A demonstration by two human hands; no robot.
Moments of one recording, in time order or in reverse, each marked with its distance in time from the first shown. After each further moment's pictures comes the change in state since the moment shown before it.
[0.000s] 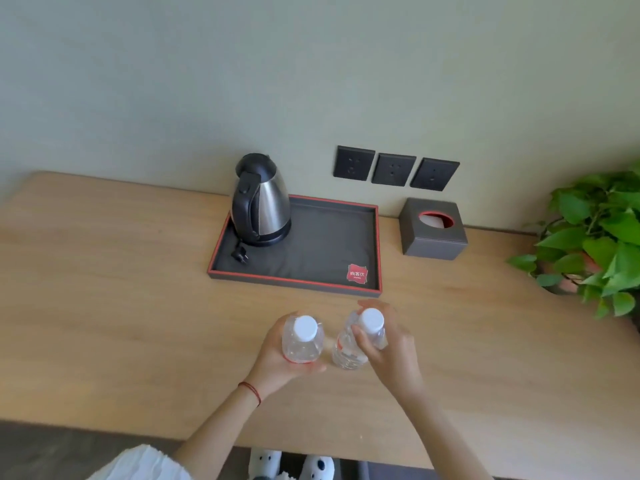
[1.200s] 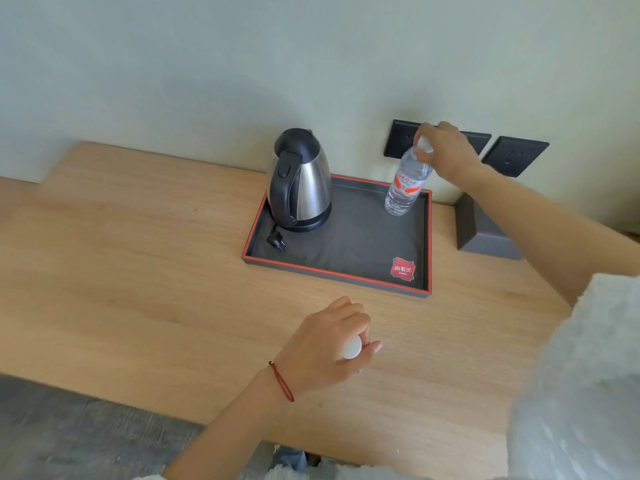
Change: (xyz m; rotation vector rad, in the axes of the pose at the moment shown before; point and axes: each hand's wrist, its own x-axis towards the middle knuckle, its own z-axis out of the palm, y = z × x) left_hand 0.005 0.082 -0.013 0.682 -0.055 0.591; right_hand 0.324 -0.007 -0.010 -0.693 -0.221 -0.131
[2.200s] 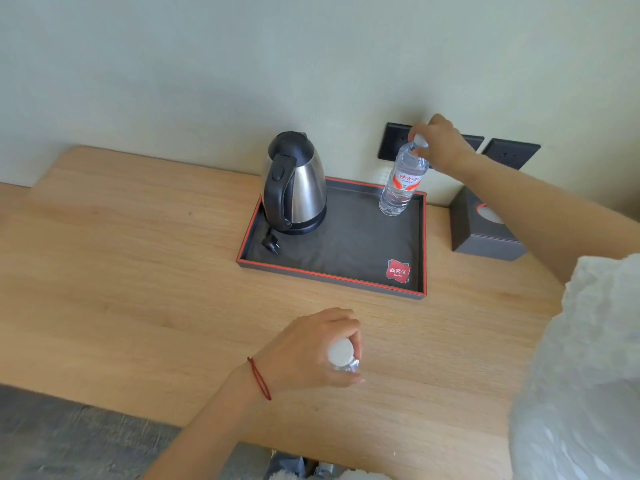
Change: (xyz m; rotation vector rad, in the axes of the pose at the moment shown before) left_hand 0.000 -0.008 -0.018 -0.146 -0.286 -0.040; right_hand 0.016 0.006 -0.006 -0.047 -0.042 -0.017
